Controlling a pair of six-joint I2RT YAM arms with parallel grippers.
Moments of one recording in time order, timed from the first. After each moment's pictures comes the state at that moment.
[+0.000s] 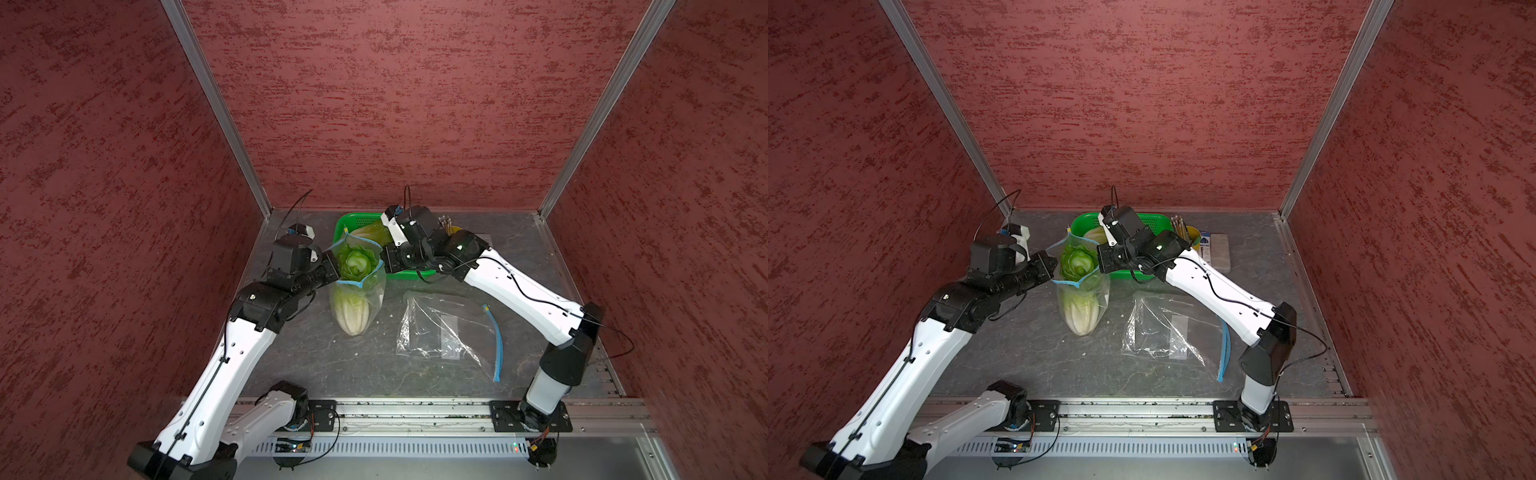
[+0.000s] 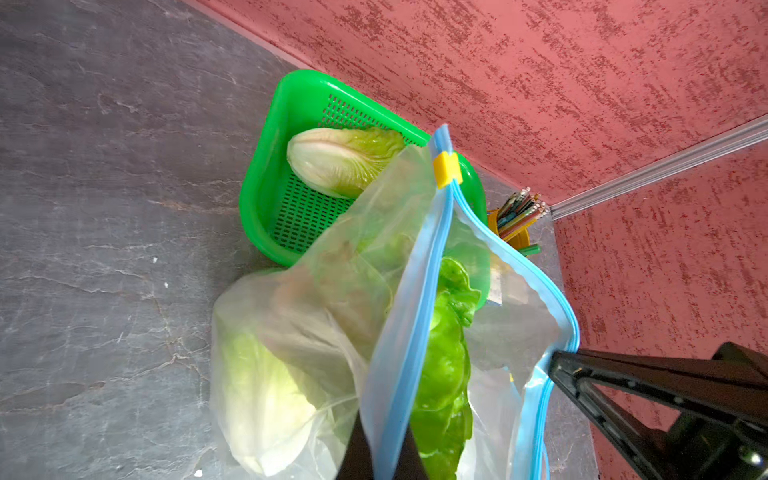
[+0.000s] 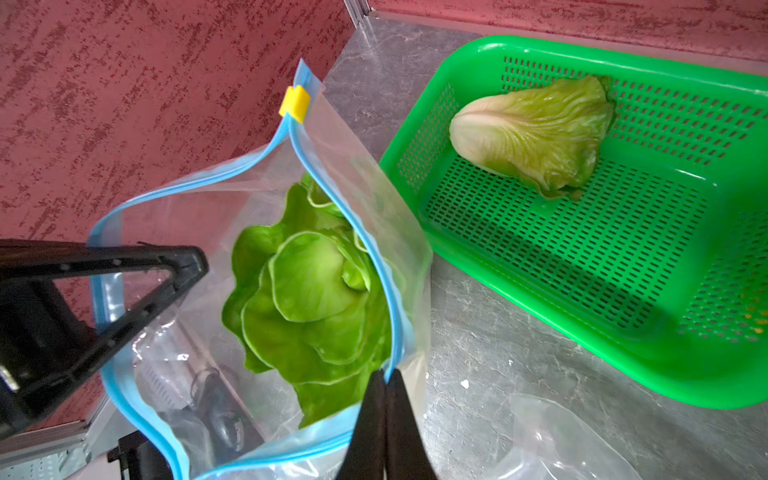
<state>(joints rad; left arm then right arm) -0.35 0.98 1.17 -0.78 0.02 -0.68 0.86 1.75 1.87 -0.81 -0.07 0.44</state>
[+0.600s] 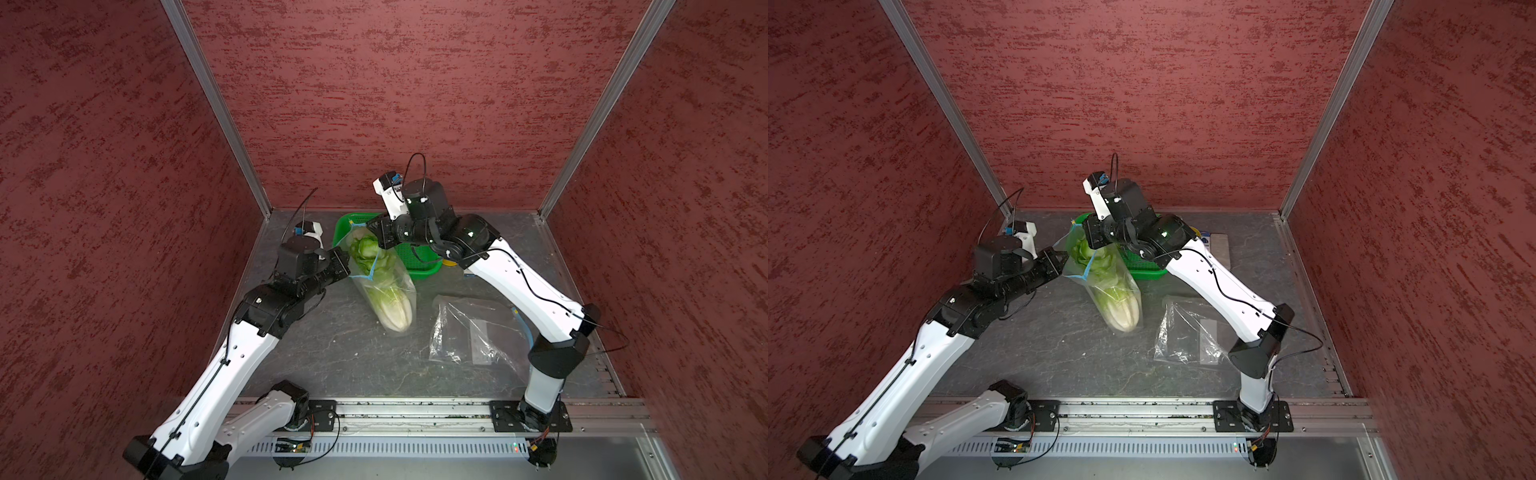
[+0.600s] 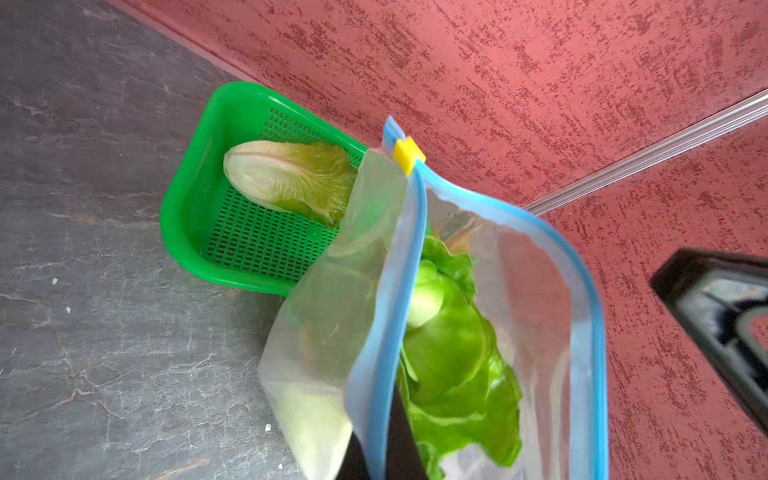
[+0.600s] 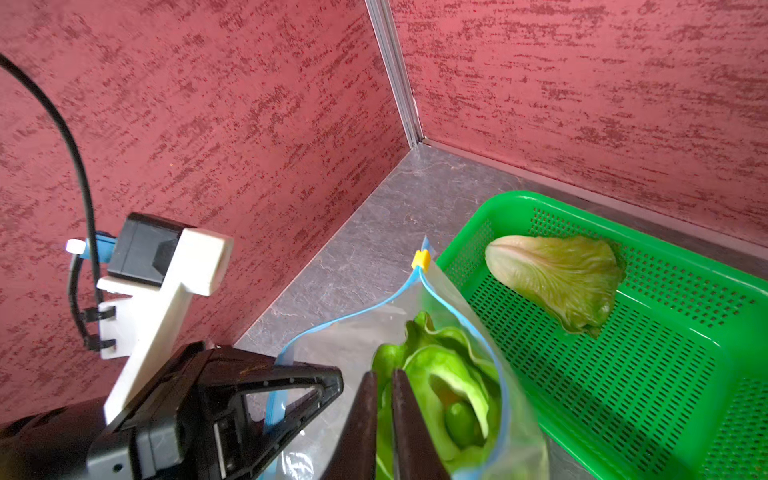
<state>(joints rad) -0.43 0.96 1.13 -0.65 -0.01 -0.78 0.86 1.83 2.16 -0.78 -0.07 0.35</state>
